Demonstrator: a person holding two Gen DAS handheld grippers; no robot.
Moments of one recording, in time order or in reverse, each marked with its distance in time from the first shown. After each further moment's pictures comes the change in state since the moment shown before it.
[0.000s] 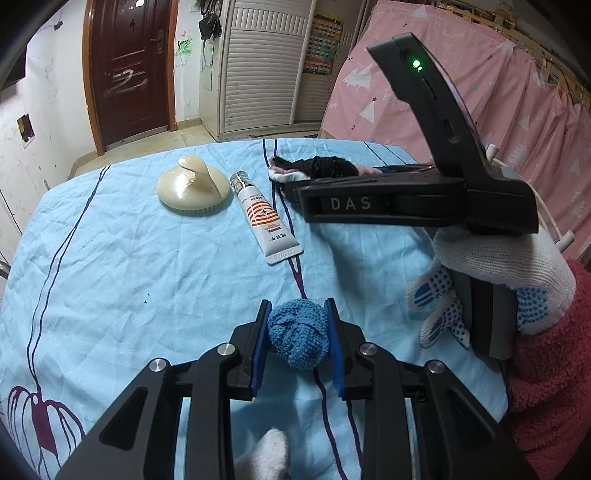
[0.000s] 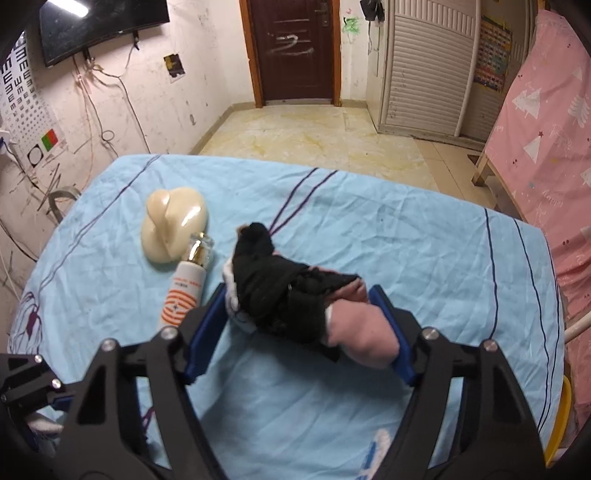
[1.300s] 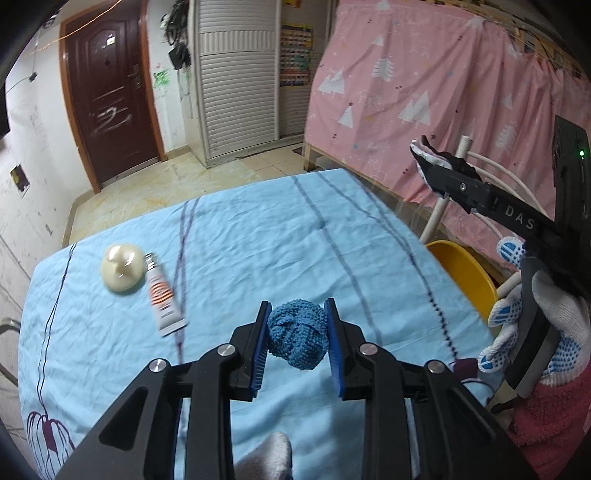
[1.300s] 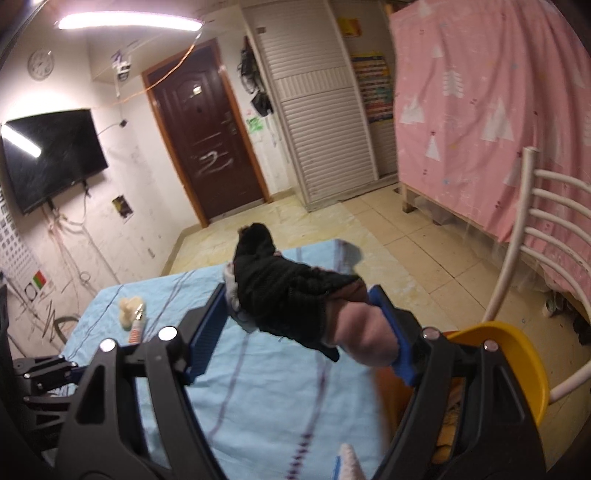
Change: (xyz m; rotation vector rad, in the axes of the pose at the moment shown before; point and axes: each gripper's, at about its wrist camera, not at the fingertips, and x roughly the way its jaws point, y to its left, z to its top) left arm -0.010 -0.127 0.048 0.121 -0.040 0.047; right arm -0.168 -0.175 -0.092 0.379 -0.400 -0.107
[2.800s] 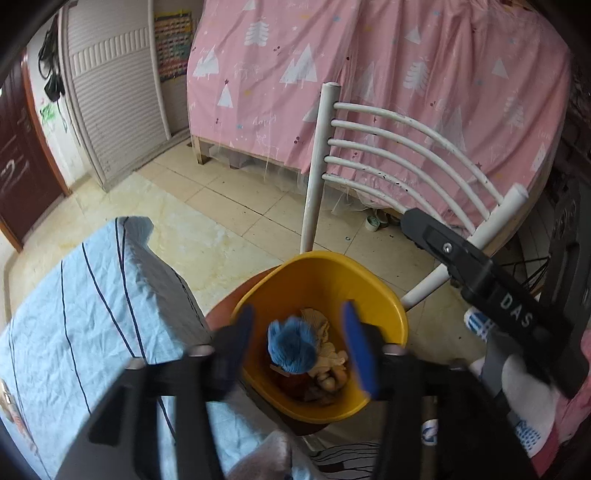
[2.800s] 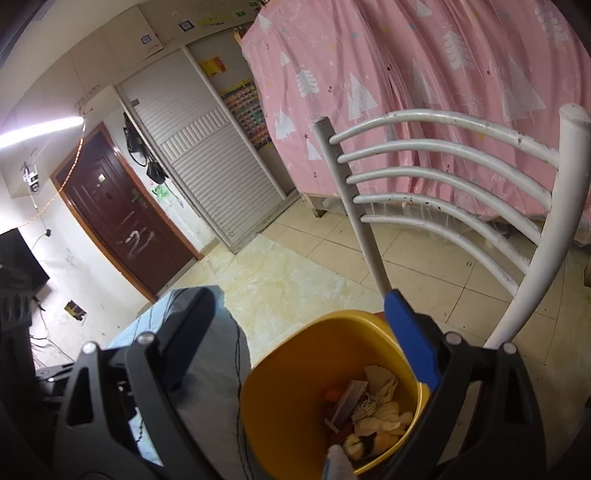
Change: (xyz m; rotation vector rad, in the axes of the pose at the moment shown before) left arm 0.102 -0.231 0.077 0.253 0.112 -0.248; right arm -0.064 -0.191 -0.026 0.379 -0.117 -0.209
